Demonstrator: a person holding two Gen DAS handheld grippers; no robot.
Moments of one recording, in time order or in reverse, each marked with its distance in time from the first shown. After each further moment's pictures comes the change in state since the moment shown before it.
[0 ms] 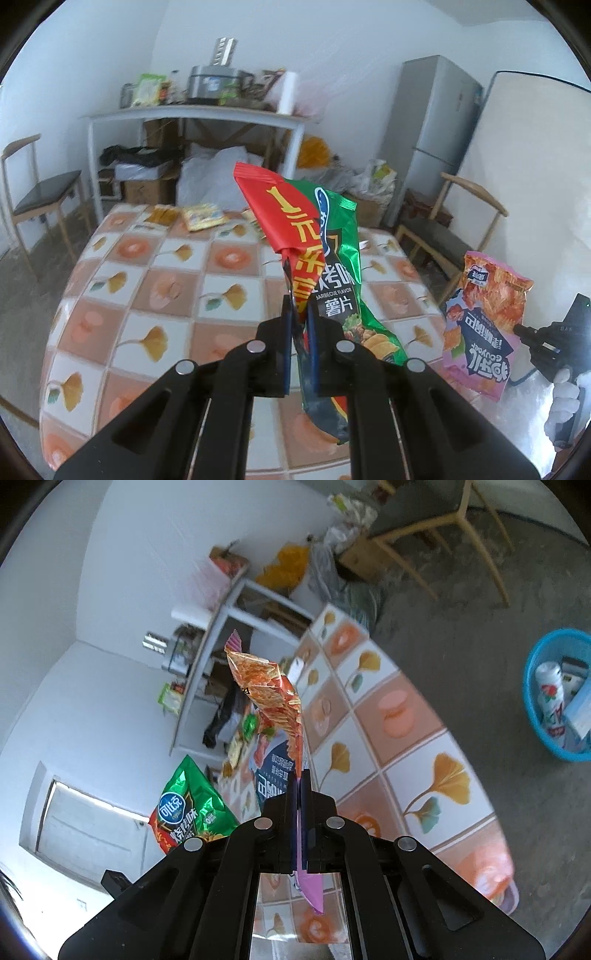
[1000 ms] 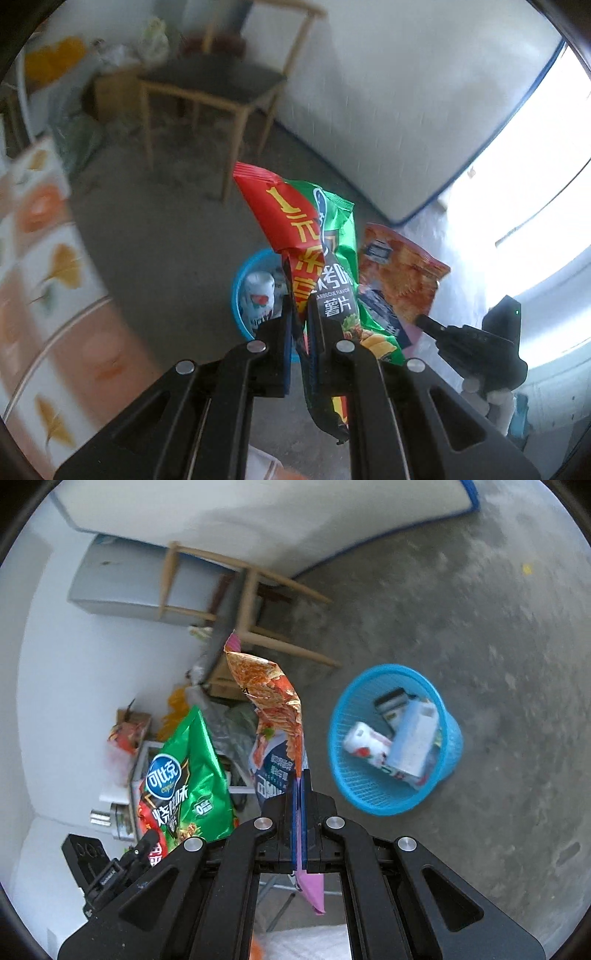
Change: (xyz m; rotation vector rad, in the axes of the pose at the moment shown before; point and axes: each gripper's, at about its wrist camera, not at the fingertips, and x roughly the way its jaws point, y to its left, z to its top) left arm 0.251 -0.409 -0.062 0.442 0.670 -0.579; right arm -0.123 -0.277 0.020 0.491 -0.361 -0.211
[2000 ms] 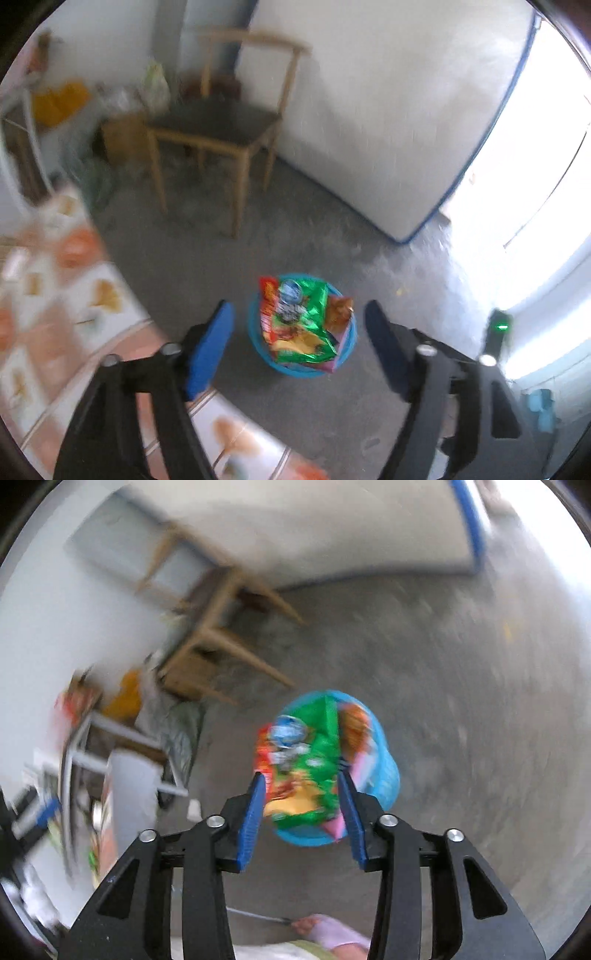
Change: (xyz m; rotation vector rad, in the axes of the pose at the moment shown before) left arm -0.109 -0.024 -0.031 0.084 -0.220 0.085; right arm -0.035 0.043 -0.051 -0.424 -0.159 -0.214
